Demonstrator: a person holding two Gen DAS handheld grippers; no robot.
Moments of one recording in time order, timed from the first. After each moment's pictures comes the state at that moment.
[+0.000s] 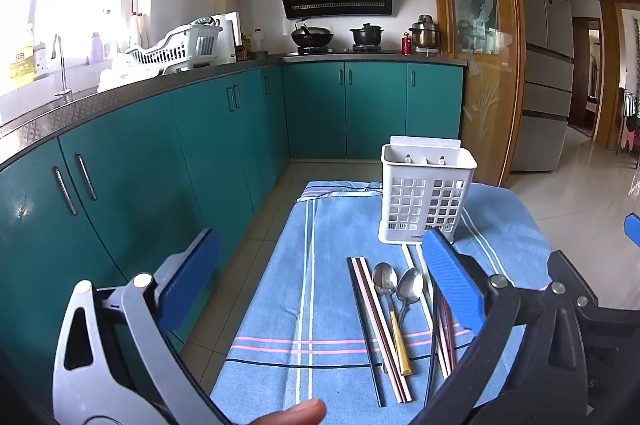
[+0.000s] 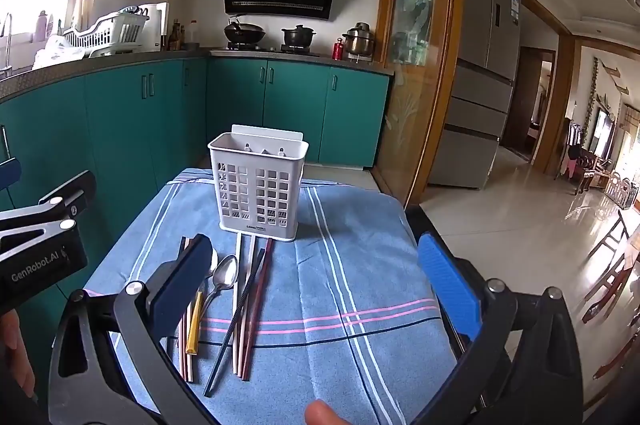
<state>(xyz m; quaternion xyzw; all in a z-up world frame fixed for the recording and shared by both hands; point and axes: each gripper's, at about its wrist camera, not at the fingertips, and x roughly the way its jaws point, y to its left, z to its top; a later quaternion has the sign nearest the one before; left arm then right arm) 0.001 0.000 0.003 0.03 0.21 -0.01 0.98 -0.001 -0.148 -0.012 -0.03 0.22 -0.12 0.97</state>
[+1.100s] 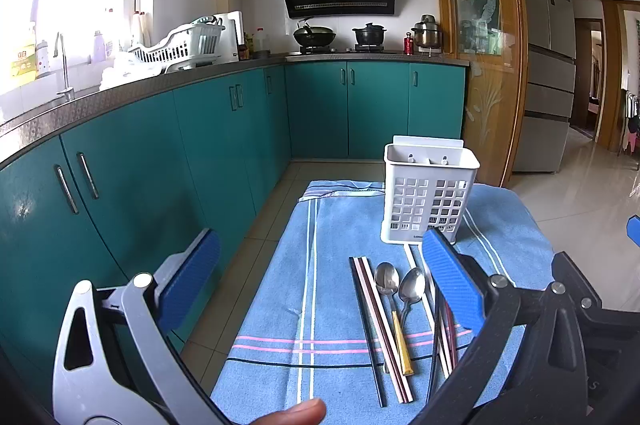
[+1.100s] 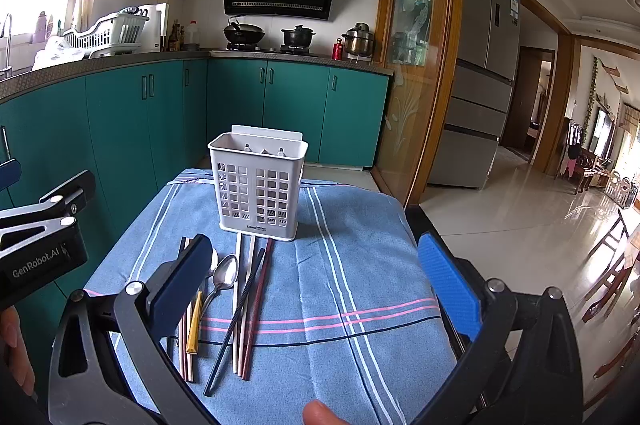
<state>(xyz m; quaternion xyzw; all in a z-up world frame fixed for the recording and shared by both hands) 0.000 0.002 0.005 0.03 0.21 -0.01 0.98 -0.002 -0.149 -0.013 -0.03 0.22 -0.12 0.97</state>
